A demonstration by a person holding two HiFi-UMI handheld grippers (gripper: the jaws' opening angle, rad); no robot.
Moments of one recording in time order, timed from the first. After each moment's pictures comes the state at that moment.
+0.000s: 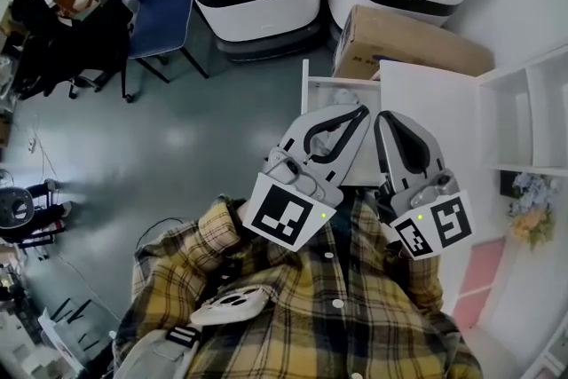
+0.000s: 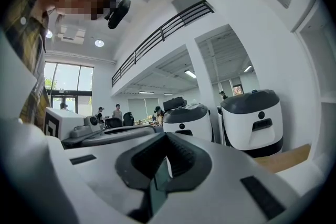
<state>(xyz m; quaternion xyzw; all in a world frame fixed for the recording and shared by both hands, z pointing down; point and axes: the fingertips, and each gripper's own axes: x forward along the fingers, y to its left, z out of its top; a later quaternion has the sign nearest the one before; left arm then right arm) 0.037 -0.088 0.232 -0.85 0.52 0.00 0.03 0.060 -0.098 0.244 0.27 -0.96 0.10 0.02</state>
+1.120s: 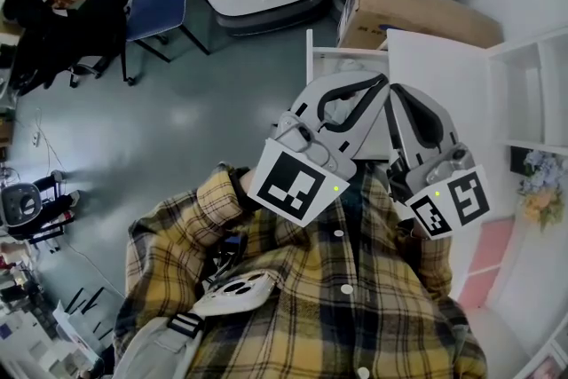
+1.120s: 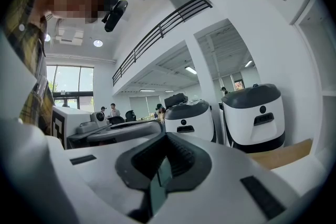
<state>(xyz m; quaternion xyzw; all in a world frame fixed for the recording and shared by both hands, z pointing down) 0.046 -0.092 0.234 -0.87 0.49 -0.01 0.02 0.060 -0.093 0.254 0.26 -0.96 0.12 0.04</state>
